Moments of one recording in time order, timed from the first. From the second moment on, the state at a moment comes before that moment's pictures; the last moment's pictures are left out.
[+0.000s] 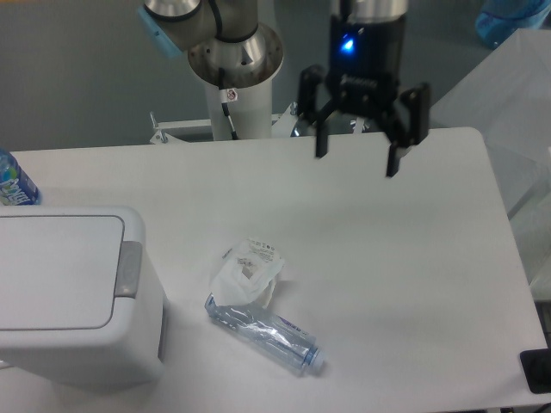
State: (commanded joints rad) arm 2.50 -1.69 -1.37 -1.11 1.29 0.81
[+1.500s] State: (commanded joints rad) arm 2.27 -1.81 -1.40 -1.04 1.28 0.25
